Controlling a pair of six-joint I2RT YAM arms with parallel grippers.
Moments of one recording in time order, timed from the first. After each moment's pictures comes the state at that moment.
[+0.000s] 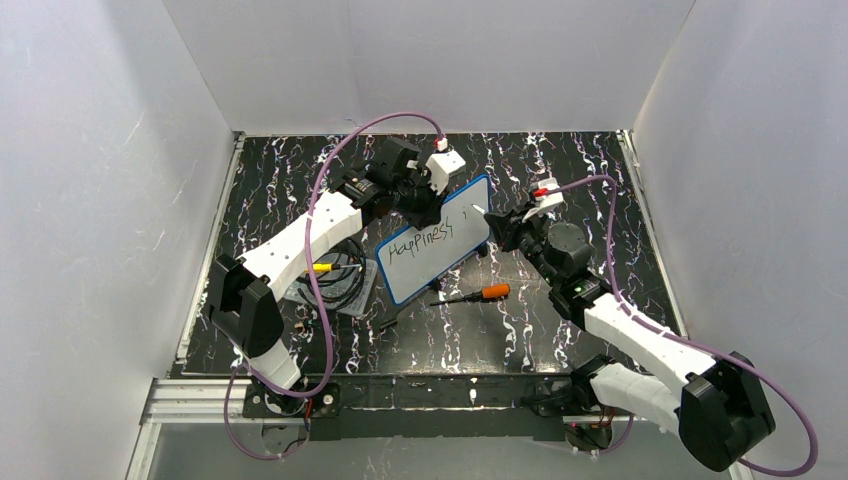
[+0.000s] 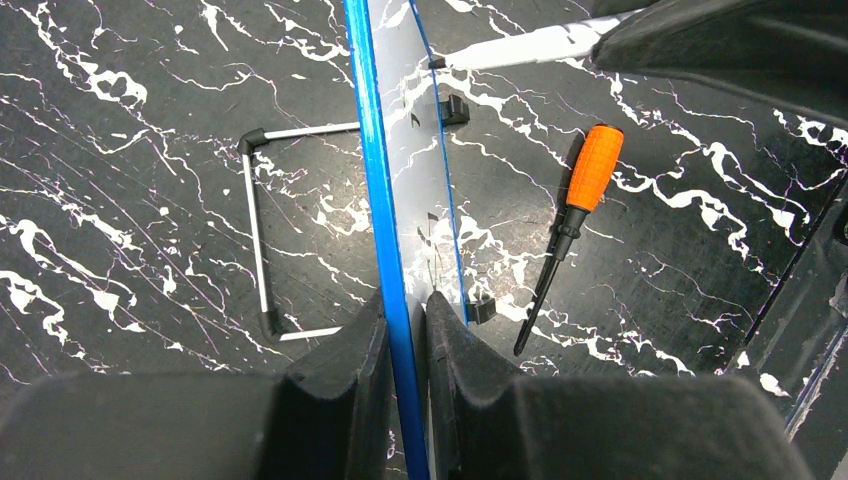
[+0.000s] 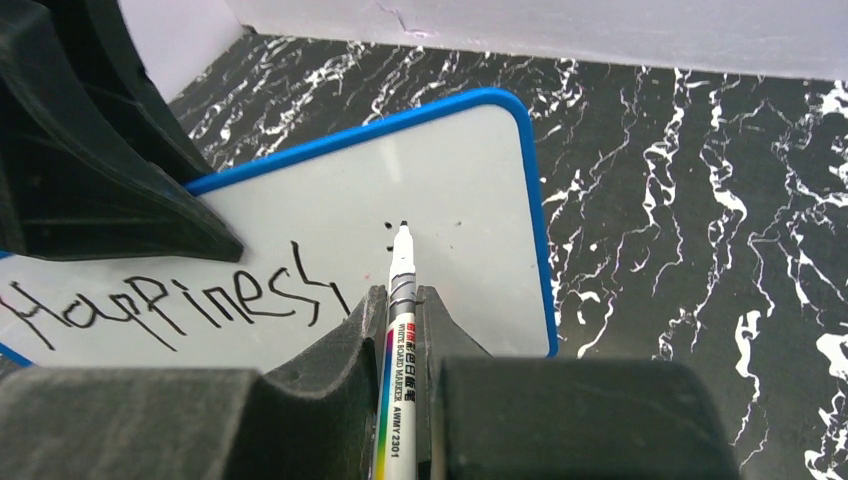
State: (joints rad) left arm -0.66 1.66 1.52 -0.62 0.29 0.23; right arm 0.57 1.00 0.53 0.44 0.02 0.26
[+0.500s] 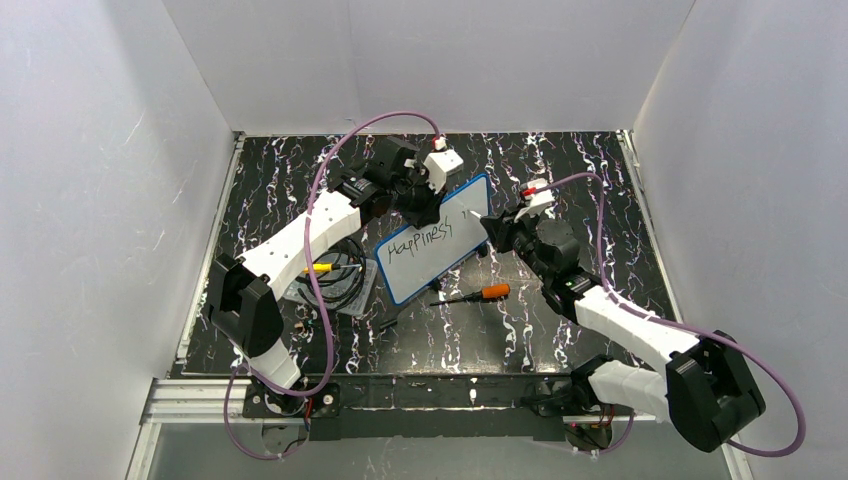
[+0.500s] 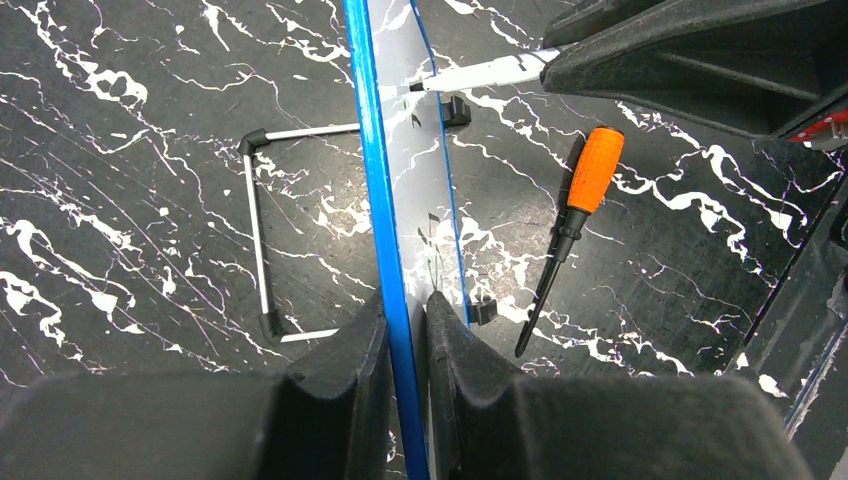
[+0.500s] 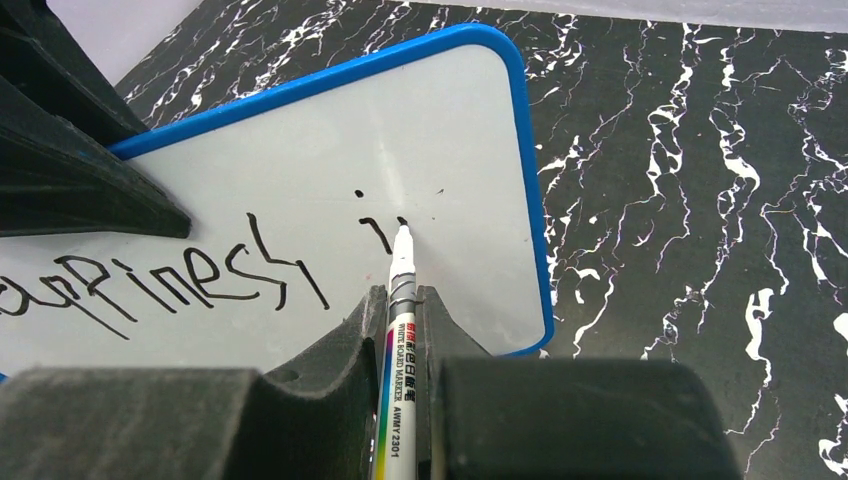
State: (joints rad) left arm -0.65 1.66 1.52 -0.61 0.31 0.23; right arm 0.57 1.11 0.53 0.47 0.02 0.25
